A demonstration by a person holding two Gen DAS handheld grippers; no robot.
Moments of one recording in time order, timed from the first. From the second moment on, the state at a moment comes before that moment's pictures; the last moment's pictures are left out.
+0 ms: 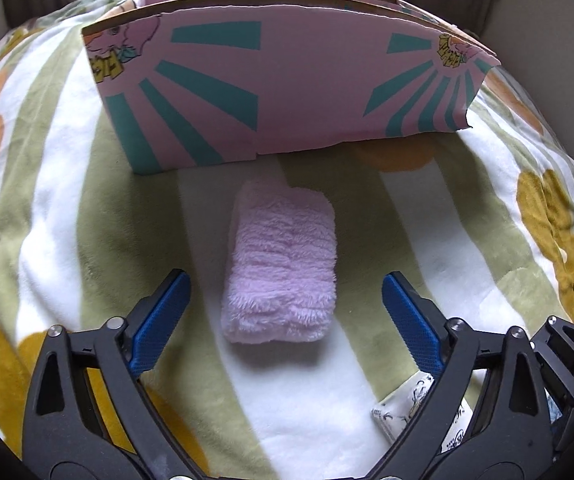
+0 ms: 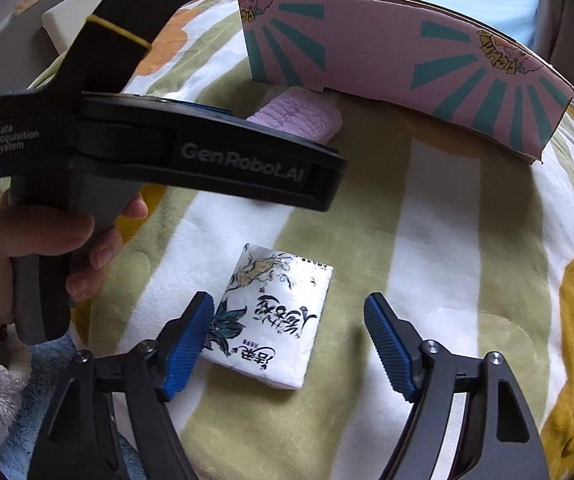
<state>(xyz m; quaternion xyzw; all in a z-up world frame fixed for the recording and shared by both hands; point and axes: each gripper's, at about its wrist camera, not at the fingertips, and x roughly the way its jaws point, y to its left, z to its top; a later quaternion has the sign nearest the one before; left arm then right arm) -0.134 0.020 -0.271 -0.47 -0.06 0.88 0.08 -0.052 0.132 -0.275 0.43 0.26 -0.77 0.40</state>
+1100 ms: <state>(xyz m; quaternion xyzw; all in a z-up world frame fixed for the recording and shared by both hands) -0.135 0.003 -0.263 -0.47 -0.08 0.88 0.07 -0.057 0.151 -0.270 0.44 0.23 -0.78 0.39</state>
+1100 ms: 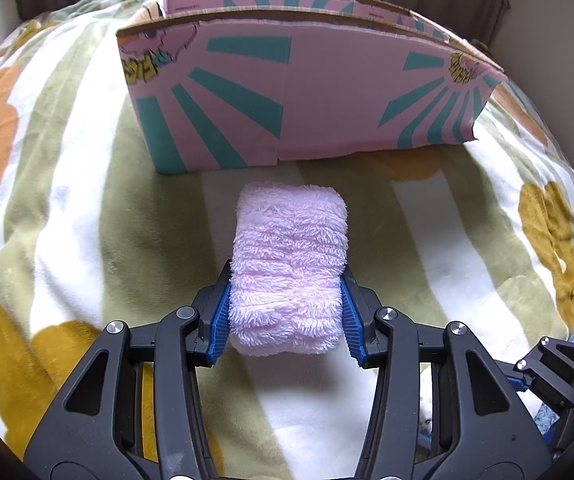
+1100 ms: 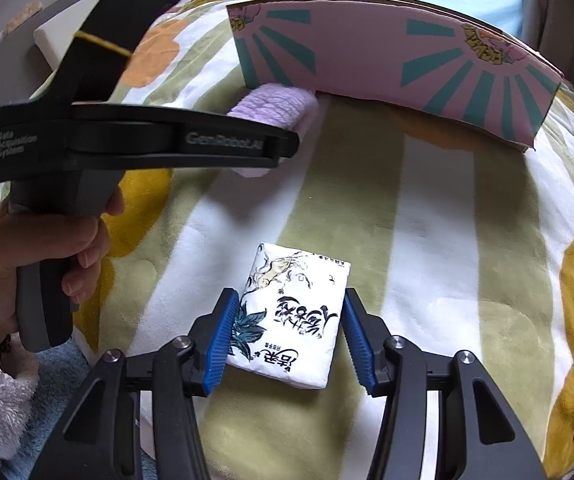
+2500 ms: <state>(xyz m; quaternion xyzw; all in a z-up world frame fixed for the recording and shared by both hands) -0.223 -0.047 -0.087 -0.44 -0.05 0.90 0.05 -0.233 0.107 -0.047 0.37 0.22 -0.82 0.39</state>
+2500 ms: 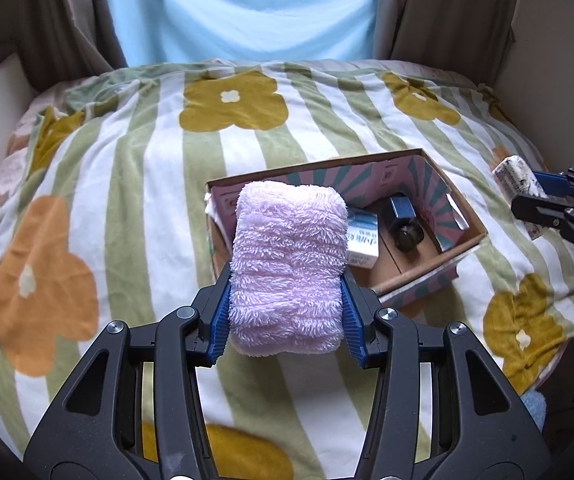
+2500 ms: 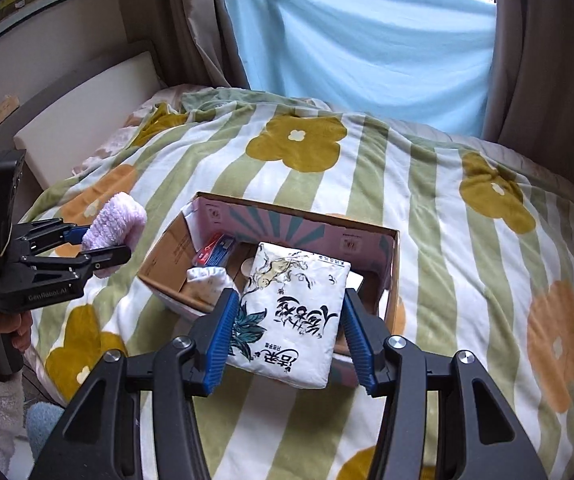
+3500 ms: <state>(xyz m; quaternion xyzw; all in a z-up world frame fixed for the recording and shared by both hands) -0.318 -0.036 -0.167 -0.51 -0.02 0.86 0.03 -0.323 0.044 -0.140 0.47 0.26 -0.78 0.32</state>
